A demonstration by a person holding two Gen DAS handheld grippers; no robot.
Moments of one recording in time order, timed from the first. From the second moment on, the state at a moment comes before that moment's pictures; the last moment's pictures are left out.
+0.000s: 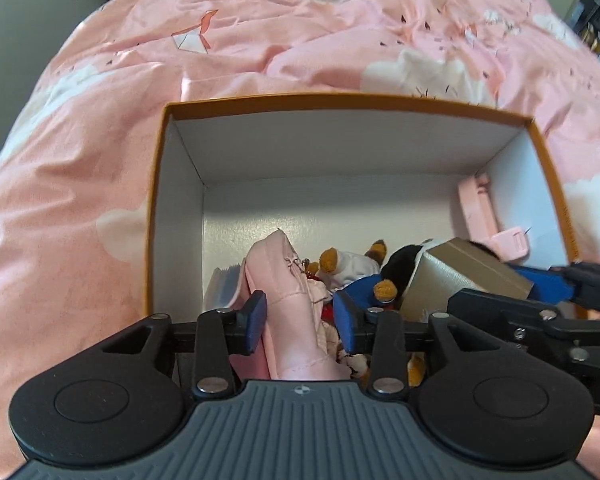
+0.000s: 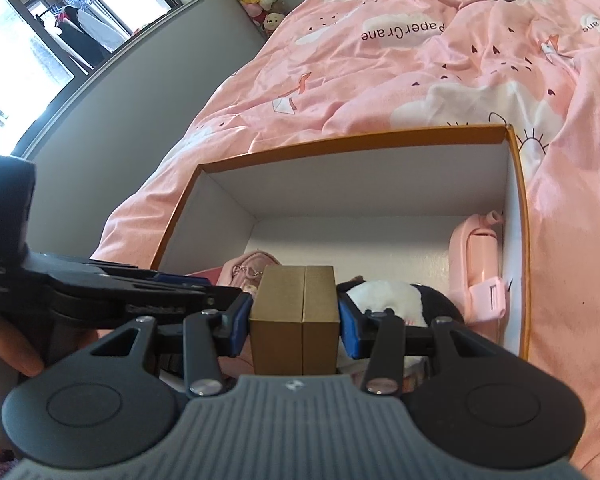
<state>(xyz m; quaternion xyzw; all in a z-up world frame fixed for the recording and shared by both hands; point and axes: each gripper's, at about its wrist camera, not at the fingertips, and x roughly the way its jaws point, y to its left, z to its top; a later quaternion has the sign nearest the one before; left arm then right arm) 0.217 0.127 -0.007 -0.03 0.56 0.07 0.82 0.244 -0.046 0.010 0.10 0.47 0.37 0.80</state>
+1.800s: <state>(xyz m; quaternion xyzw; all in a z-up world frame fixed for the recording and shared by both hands) 0.176 0.166 0.050 -0.04 0.47 0.08 0.88 0.286 0.025 0.024 0.15 0.45 0.37 0.80</state>
